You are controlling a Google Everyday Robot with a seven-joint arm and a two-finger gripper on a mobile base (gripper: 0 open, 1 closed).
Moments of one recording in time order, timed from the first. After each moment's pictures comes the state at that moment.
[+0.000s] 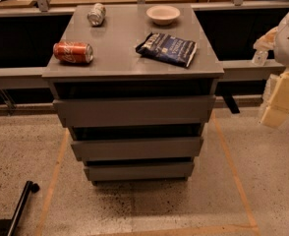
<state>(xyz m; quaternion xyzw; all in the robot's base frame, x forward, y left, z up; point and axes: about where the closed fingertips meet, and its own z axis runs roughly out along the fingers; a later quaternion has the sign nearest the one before) 0.438 -0.216 0.979 -0.60 0.78 -0.04 0.16</state>
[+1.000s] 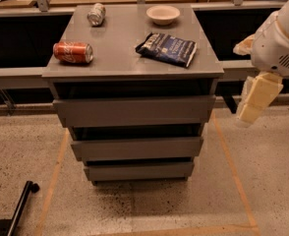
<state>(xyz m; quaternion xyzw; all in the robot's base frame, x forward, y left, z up) 0.475 -0.203 0.950 -0.62 0.76 -0.01 0.19</state>
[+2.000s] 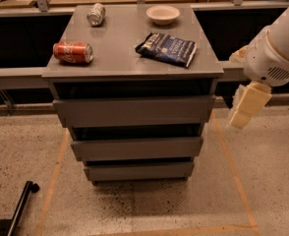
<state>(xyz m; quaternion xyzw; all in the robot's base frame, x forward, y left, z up) 0.484 -0.195 0.924 -0.60 0.77 0.00 0.20</state>
